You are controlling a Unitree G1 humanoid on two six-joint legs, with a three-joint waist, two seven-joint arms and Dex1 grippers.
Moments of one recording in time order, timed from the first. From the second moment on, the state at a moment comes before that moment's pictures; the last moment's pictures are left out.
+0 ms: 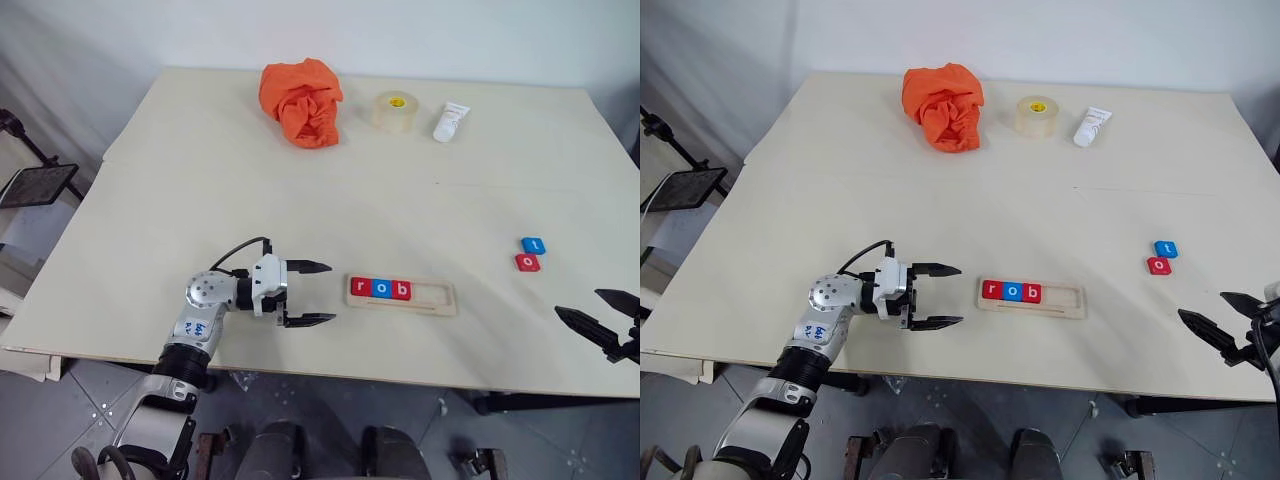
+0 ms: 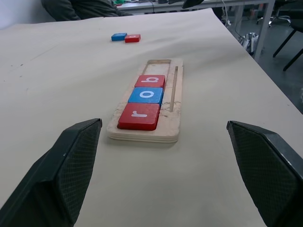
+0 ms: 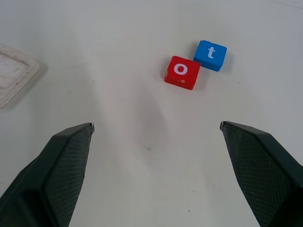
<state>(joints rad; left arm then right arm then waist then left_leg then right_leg) -0.54 0.33 -0.13 0.49 -0.25 -0.31 -1.23 0.18 -0.84 -0.72 -0.04 0.48 0.50 0.95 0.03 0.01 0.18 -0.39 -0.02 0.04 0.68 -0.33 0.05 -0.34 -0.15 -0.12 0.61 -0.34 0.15</state>
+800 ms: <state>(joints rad) -0.55 0.33 -0.13 0.49 -0.25 -0.31 -1.24 -0.05 -0.81 -0.52 0.05 0.45 0.57 0.78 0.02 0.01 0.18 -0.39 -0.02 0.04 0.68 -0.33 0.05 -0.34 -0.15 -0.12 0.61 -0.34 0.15</state>
